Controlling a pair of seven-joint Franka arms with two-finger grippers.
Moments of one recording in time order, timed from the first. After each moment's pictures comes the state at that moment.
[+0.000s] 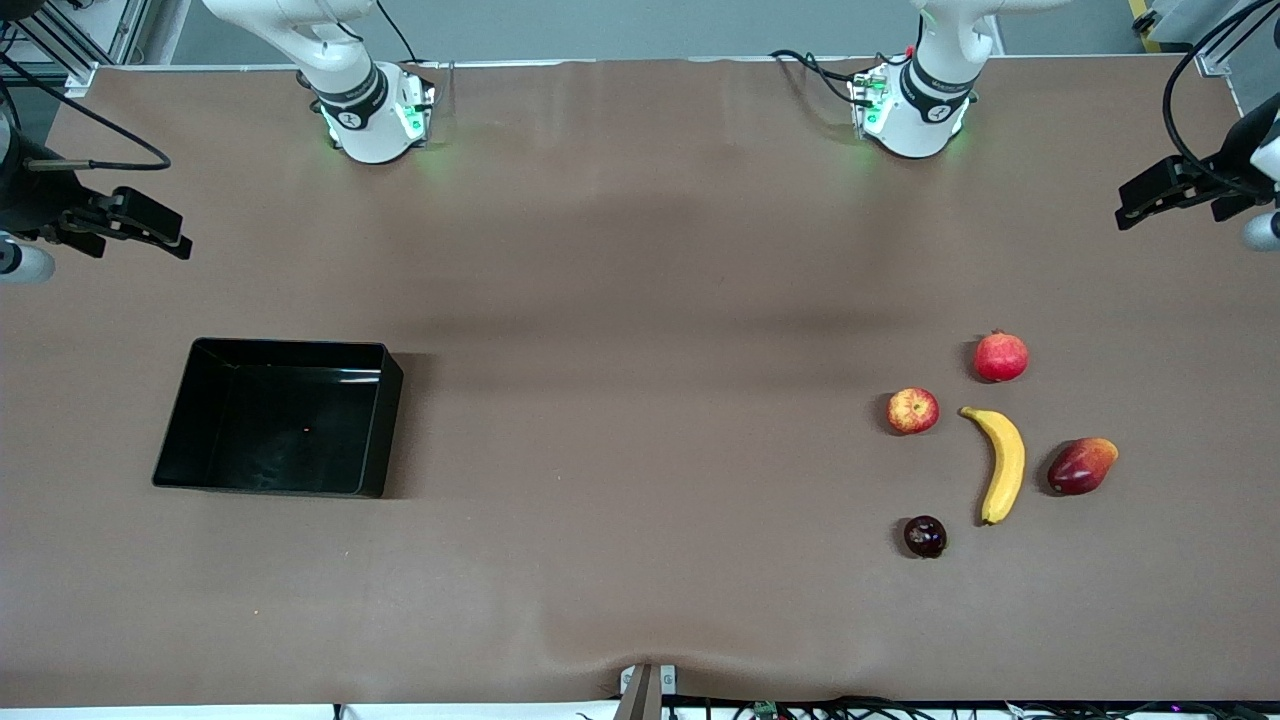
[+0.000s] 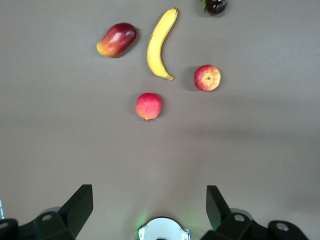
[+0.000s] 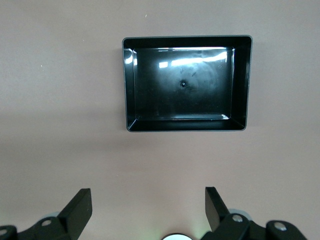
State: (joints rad) left arm 0.01 -0.03 -0.04 -1.54 0.06 1.40 -0.08; right arm 0.04 0.01 -0.01 -1.51 0.04 1.44 0.08
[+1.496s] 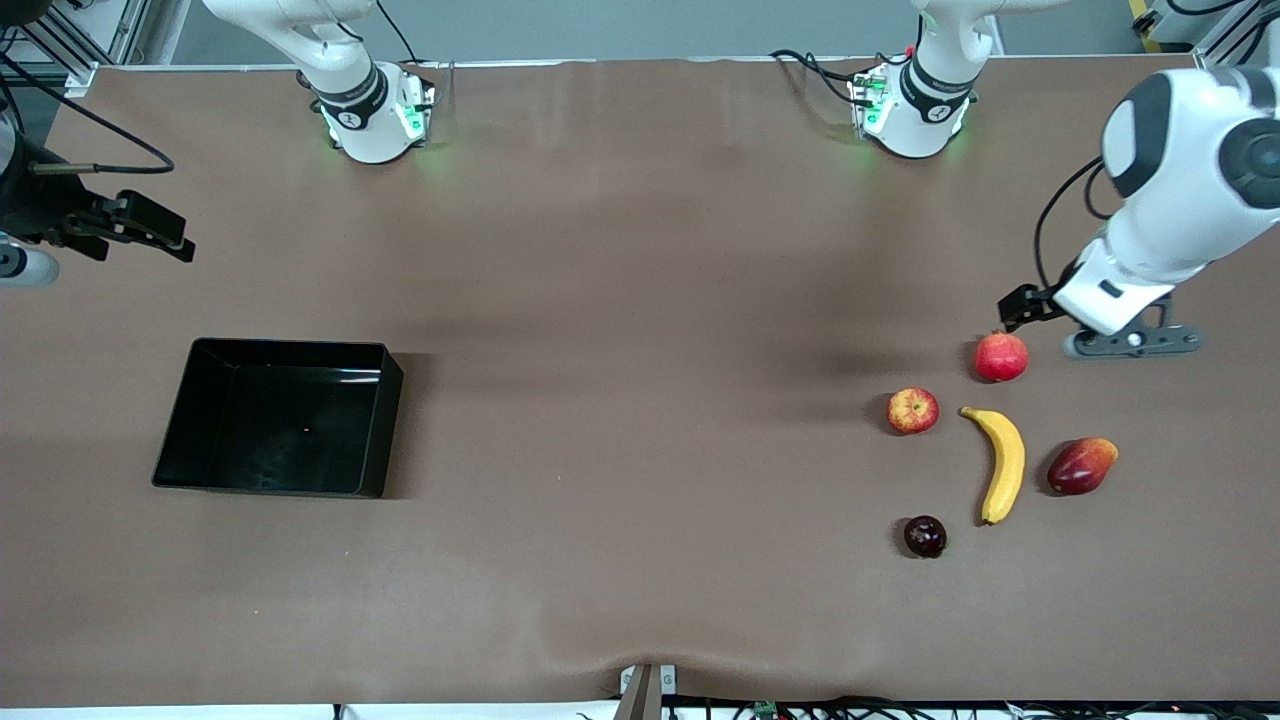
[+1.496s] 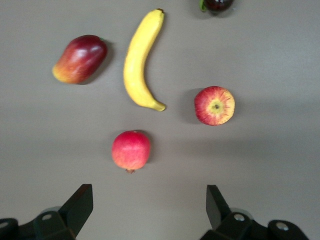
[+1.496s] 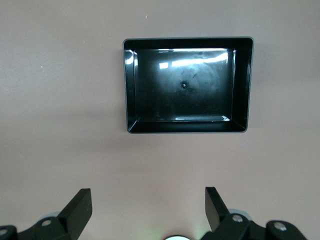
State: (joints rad) left arm 0.03 0.00 -0.11 -2.06 0.09 2.04 -0.10; right arm 0.04 0.02 -0.01 -1.51 0.04 1.46 0.08
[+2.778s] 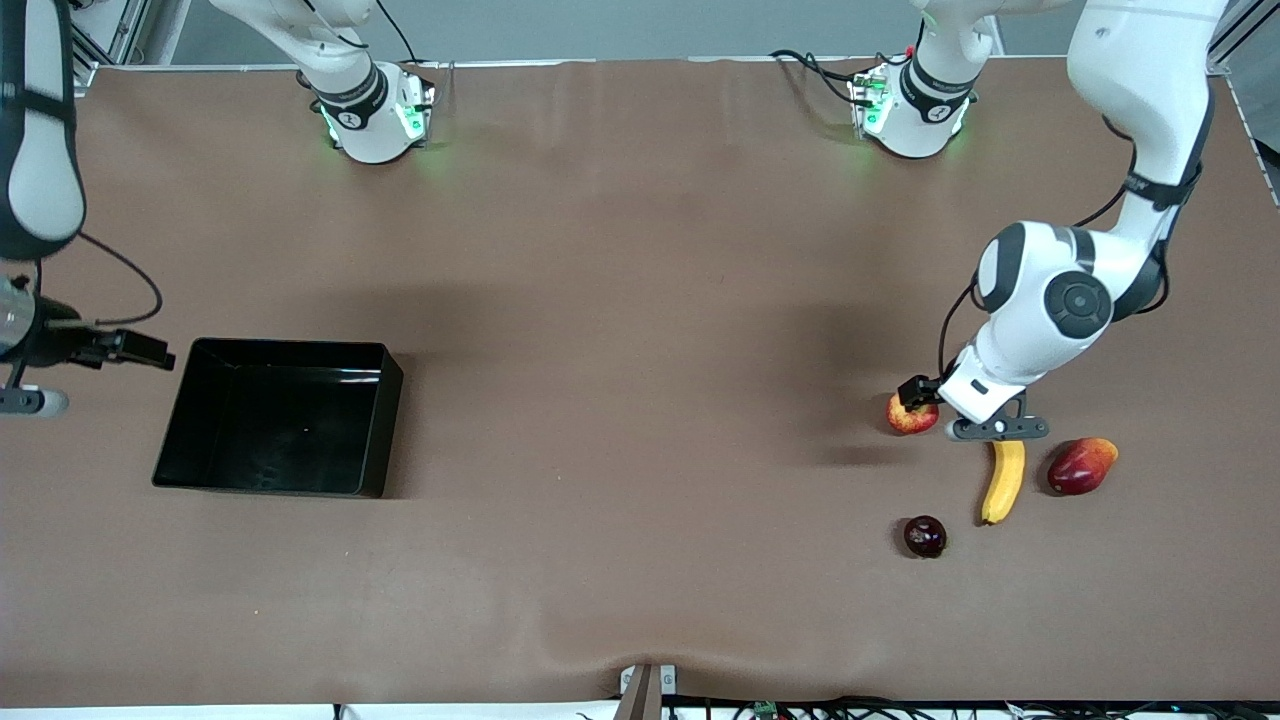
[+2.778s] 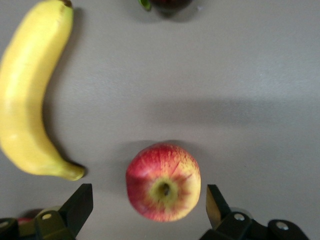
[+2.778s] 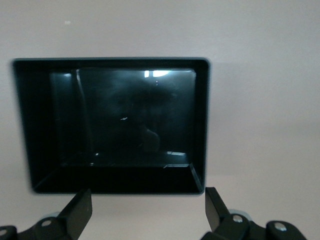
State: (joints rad) left arm 0.02 0.39 -0.17 -2.07 0.08 2.50 -0.20; right arm -0.19 0.26 -0.03 -1.70 0.00 1.88 -0.20
